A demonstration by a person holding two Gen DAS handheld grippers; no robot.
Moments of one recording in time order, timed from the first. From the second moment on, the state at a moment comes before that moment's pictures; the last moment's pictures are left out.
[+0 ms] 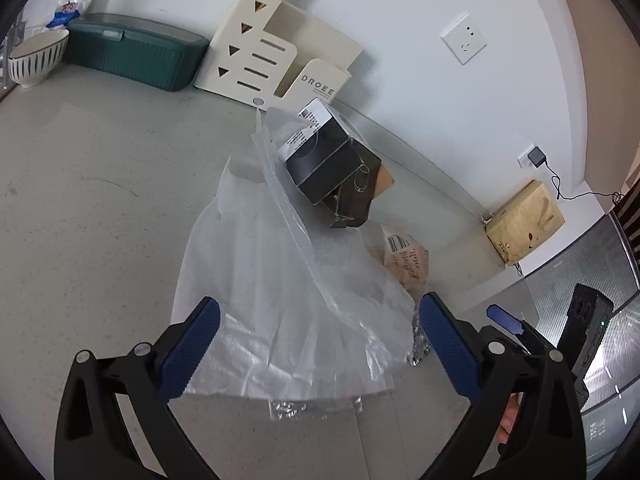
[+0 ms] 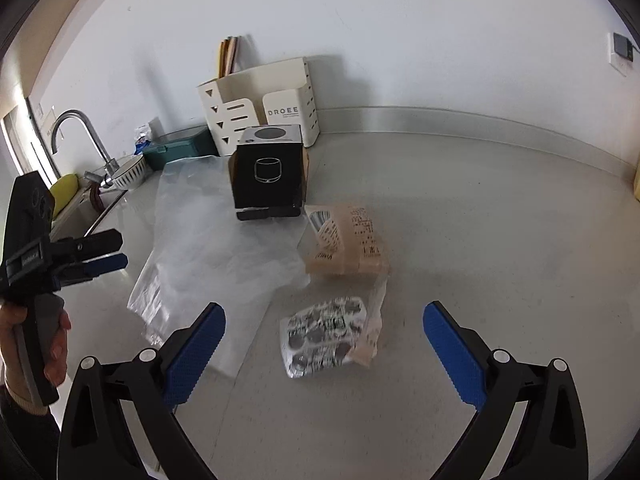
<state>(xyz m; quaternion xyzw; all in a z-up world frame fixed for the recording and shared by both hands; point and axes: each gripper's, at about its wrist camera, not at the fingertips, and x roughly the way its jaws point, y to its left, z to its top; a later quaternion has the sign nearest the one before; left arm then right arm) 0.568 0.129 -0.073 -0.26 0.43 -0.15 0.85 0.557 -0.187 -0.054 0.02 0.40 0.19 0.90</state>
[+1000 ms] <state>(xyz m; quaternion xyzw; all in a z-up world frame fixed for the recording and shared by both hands) 0.603 0.116 -0.082 -0.25 0.44 -0.18 0.84 0.692 -0.160 -0.097 0.02 0.47 0.18 0.87</state>
